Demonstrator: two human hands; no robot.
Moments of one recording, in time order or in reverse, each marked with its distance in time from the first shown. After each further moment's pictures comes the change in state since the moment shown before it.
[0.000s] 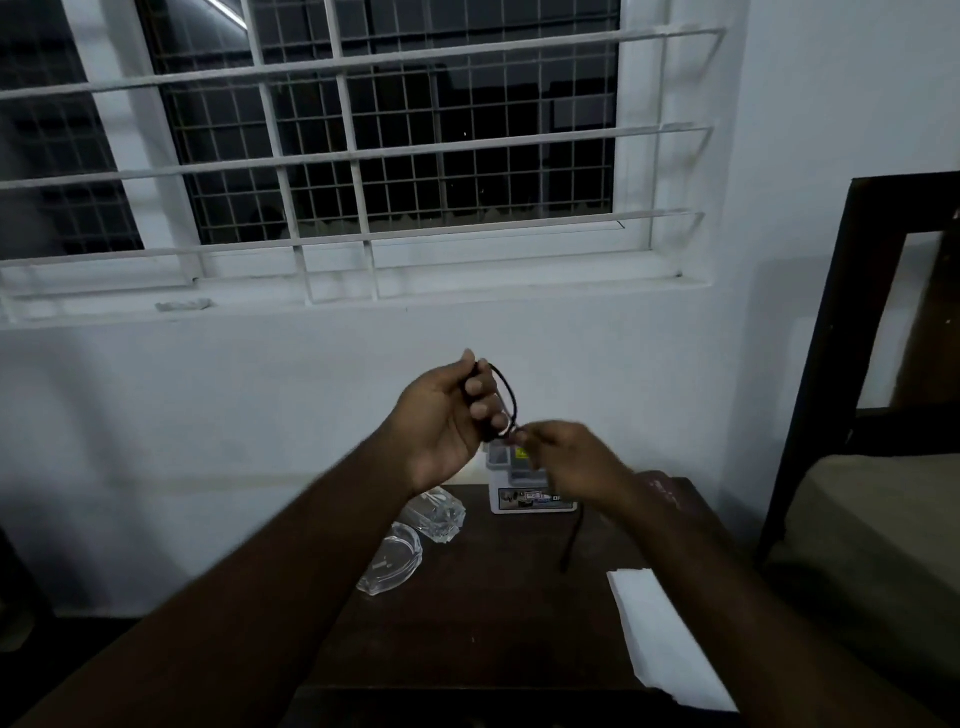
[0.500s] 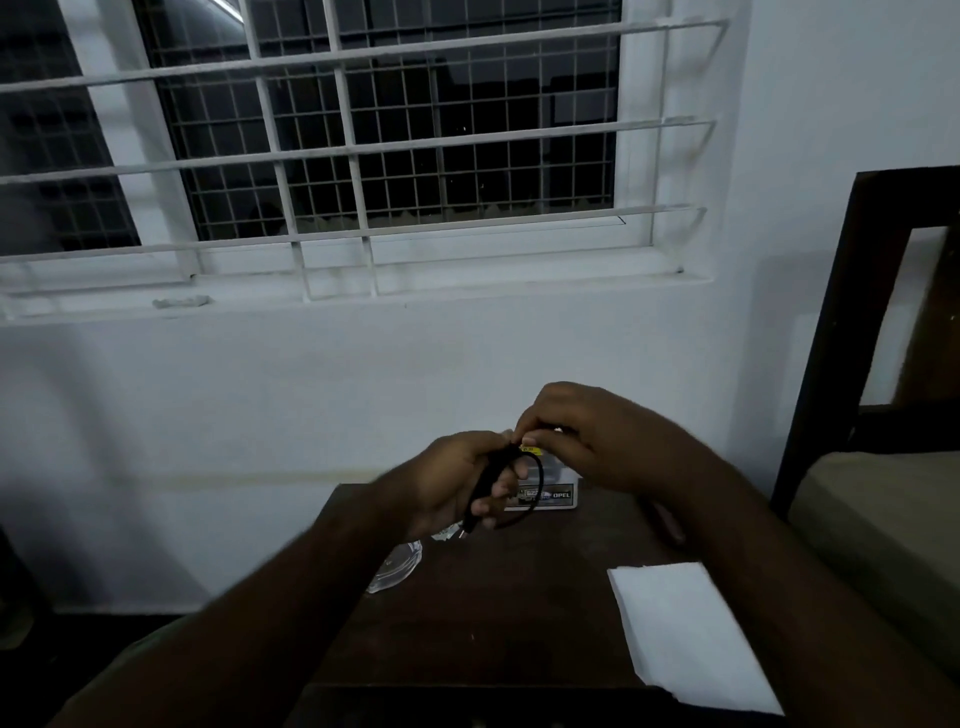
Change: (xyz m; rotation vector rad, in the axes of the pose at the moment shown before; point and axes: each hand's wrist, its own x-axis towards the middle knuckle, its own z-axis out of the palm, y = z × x) left_hand -0.017 -0.035 -0.016 0.587 -0.087 -0.300; right_hand -0.015 -0.033 -0.045 -0.637 -0.142 -0.548
